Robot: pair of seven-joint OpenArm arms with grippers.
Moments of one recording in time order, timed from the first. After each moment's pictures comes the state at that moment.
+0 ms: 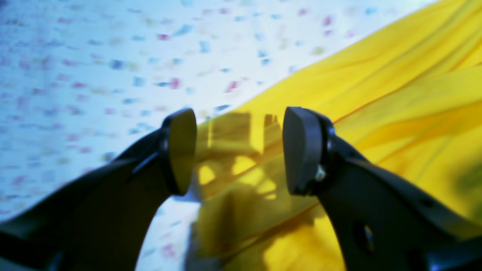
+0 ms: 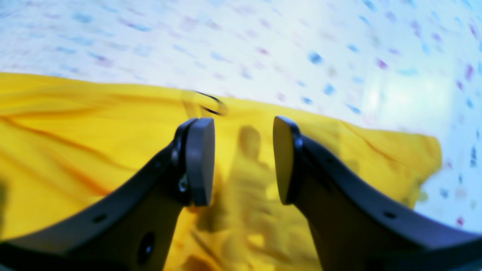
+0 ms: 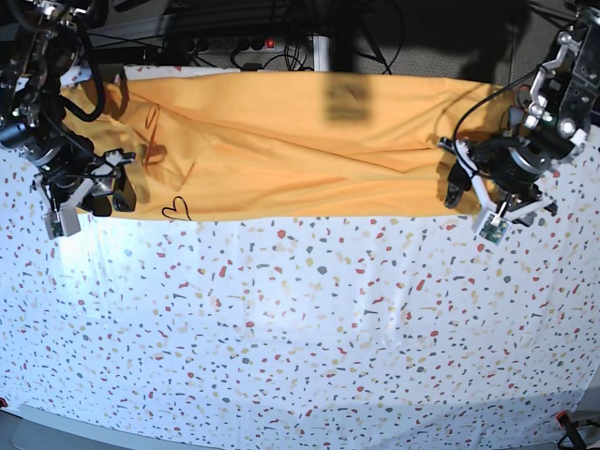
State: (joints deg) left arm 8.1 -32.3 15.3 108.6 -19.4 -2.3 41.3; right arm -10.6 19.0 27.0 101.3 29.3 34.3 -49.7
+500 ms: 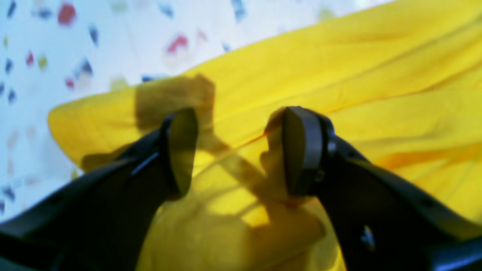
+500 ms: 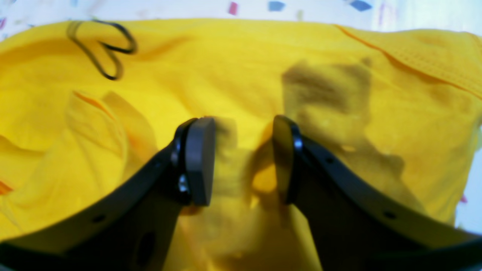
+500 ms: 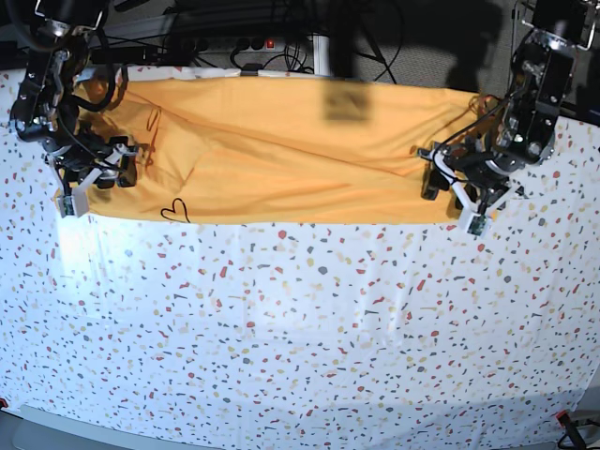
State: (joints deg) left arm 3.4 -23.2 14.5 83.9 -23.5 -11.1 35.9; right arm -6.9 18.0 27.1 83.3 20.5 34.2 -43.6
